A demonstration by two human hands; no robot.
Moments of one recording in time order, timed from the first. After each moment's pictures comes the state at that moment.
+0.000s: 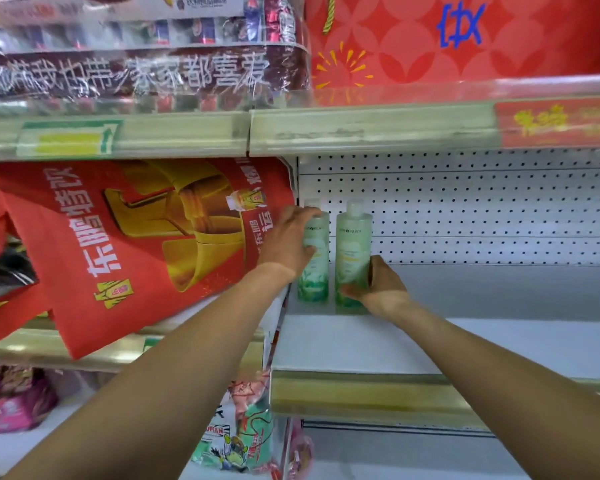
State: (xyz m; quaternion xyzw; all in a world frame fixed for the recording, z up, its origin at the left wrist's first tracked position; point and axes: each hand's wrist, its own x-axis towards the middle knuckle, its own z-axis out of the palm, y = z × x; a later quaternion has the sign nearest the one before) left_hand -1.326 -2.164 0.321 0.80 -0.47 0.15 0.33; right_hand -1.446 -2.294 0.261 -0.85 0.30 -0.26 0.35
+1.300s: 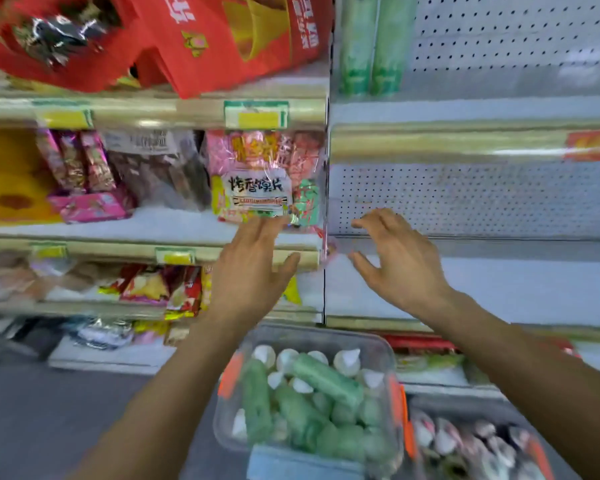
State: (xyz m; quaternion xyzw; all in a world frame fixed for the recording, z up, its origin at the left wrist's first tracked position) left_hand -1.479 -1.866 0.127 0.85 -0.44 0.13 0.24; right_hand -1.614 -2.034 0.134 -0.95 0.20 -0.21 0.08
